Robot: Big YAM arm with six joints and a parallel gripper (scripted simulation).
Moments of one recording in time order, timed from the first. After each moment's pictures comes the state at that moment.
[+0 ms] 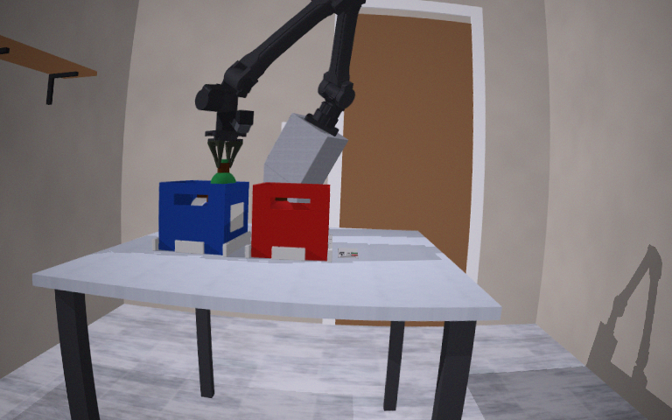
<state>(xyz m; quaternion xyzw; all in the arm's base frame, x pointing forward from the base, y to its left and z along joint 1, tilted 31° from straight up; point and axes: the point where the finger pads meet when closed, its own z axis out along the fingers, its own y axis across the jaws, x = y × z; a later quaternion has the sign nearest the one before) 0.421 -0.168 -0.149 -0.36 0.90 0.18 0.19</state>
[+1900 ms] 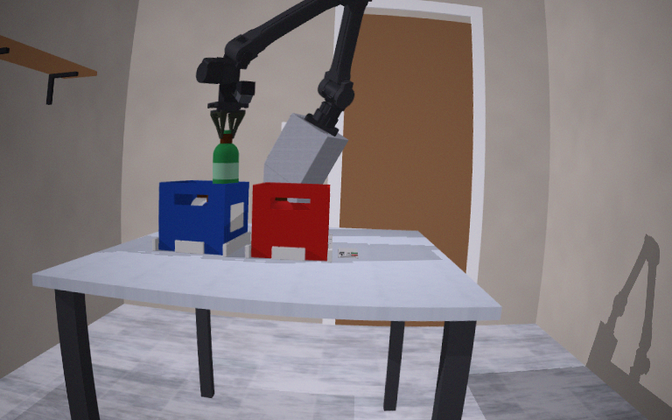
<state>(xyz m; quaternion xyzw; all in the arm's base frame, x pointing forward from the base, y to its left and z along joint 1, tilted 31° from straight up) 0.393 -0.204 -0.081 -0.35 0.90 0.19 0.18</state>
